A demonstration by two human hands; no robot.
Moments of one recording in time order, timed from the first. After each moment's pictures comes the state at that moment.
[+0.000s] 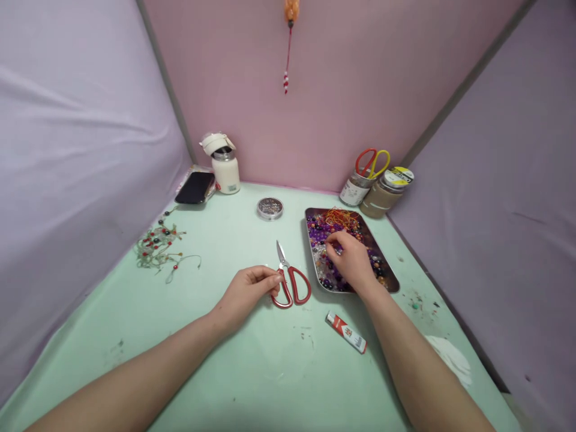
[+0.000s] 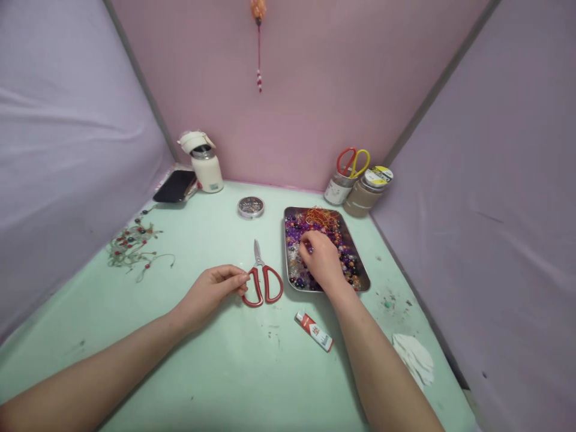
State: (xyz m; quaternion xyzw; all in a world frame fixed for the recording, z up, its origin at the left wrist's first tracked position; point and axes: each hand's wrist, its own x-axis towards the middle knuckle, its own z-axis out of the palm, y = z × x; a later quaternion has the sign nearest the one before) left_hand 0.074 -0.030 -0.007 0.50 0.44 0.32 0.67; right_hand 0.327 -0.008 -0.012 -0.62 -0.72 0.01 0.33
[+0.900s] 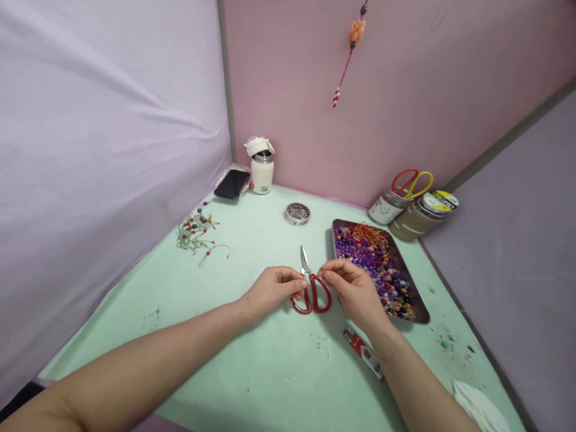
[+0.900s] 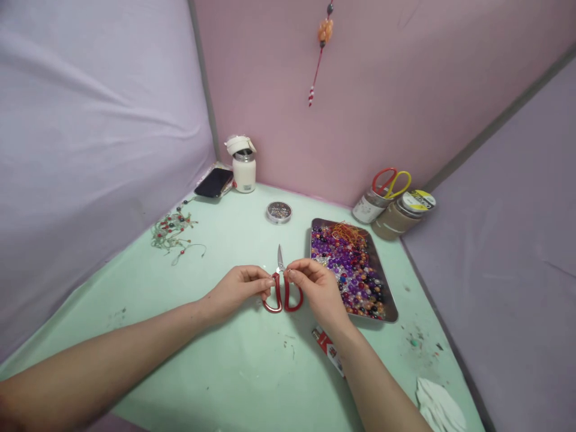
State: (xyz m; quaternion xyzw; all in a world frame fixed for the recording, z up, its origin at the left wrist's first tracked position) left_hand 0.072 -0.033 -0.003 0.49 0.41 0.33 0.69; right_hand 0.260 -0.041 -0.005 -0.48 -0.49 0.53 0.49
